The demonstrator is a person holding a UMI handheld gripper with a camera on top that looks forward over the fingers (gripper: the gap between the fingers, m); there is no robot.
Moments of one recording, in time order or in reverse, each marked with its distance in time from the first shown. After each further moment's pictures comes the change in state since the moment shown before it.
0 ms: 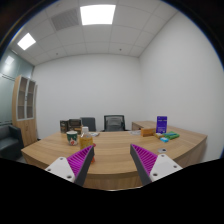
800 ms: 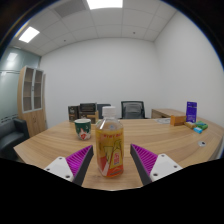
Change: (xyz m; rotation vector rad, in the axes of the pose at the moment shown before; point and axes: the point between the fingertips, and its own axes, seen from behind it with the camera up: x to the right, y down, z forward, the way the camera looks) arm -0.120 0.086 0.189 -0.132 -0.150 0.001
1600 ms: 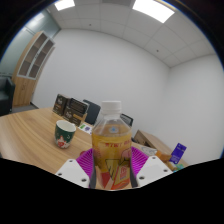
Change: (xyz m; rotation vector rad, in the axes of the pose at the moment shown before) arm 0.009 -0.084 0.090 0.027 0.172 -0.428
